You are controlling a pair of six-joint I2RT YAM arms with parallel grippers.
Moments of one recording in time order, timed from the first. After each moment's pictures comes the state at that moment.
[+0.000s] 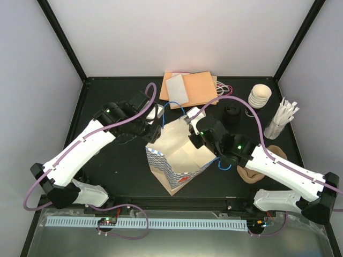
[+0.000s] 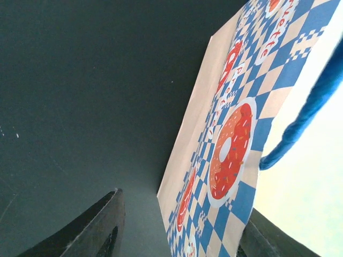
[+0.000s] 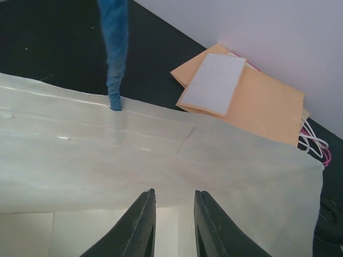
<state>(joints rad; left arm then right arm) -0.76 1.35 1.57 -1.29 0.00 -0.29 0.99 1.15 1.11 -0.55 0.43 0.00</state>
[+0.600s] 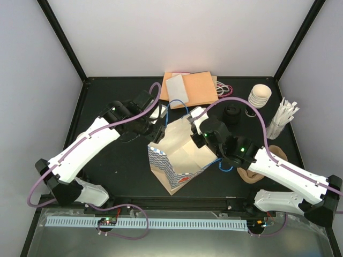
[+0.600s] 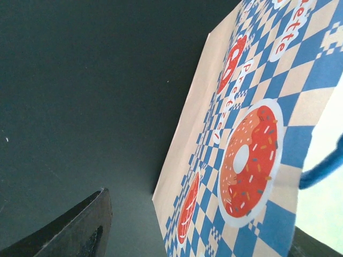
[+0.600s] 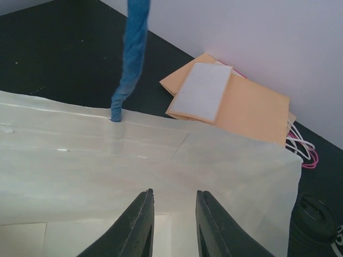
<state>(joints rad) -0.76 1.39 1.57 -1.27 0.01 -0.29 0.99 1.10 1.06 -0.50 0.48 0.00</state>
